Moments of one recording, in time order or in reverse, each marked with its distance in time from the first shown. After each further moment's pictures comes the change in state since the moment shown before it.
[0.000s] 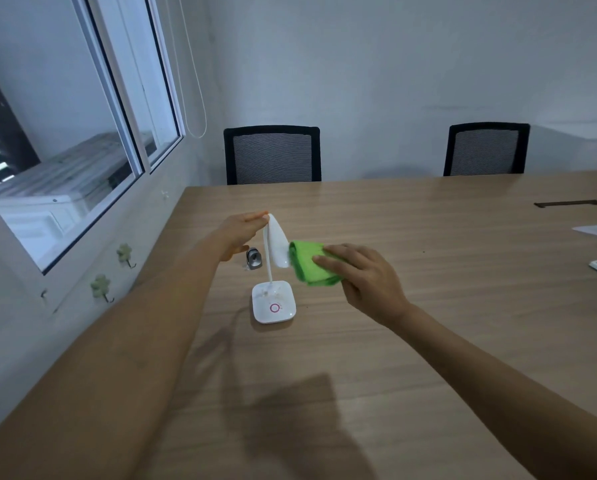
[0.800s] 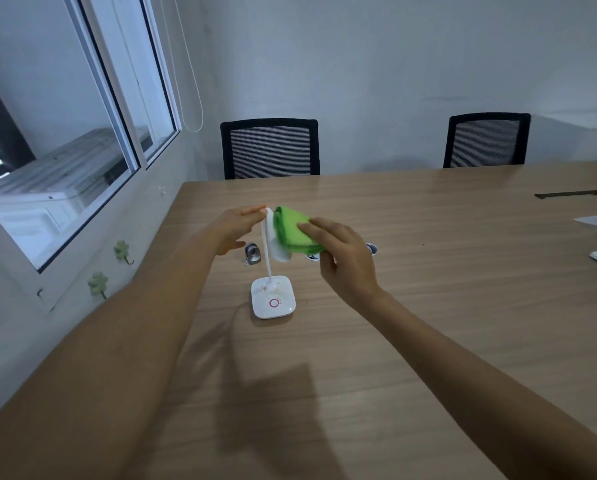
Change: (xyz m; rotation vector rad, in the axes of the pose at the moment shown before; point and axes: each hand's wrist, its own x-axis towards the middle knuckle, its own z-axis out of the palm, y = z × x) left_hand 0.004 0.003 -0.002 0.046 -0.024 -0.017; right_hand 0.034 -0.024 0.016 0.173 0.134 0.237
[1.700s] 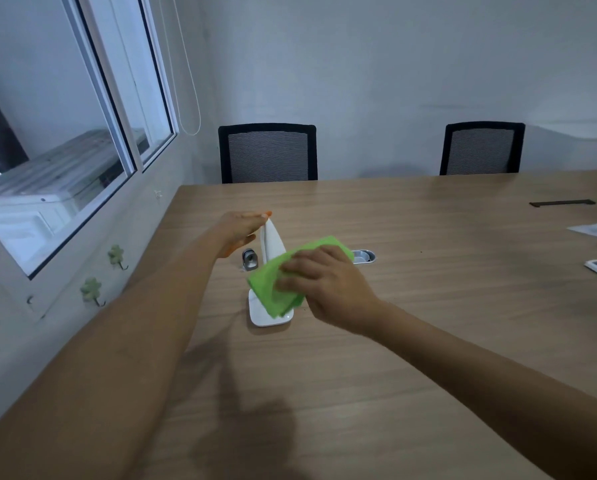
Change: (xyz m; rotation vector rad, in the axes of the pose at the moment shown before) left_hand 0.019 -0.004 -0.002 -0.148 -0.037 0.063; right_hand -0.001 -0.027 -0.018 -0.195 -0.299 -0.427
